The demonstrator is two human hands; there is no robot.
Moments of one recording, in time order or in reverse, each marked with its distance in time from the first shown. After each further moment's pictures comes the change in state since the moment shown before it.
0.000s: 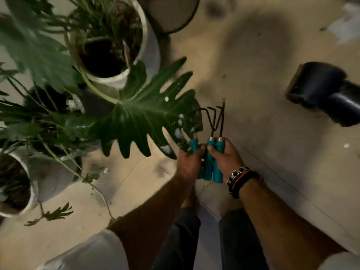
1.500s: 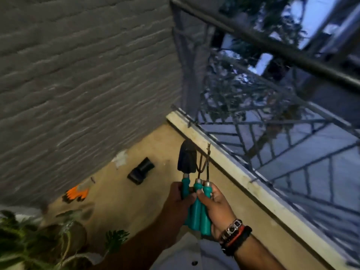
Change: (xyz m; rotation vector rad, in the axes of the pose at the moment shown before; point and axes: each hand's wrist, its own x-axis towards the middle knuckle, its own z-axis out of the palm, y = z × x) left_hand -0.626 0.200 -0.055 1.067 -1.206 0.466; right_hand -0.694 -0.108 0.025 1.284 0.879 -0.499
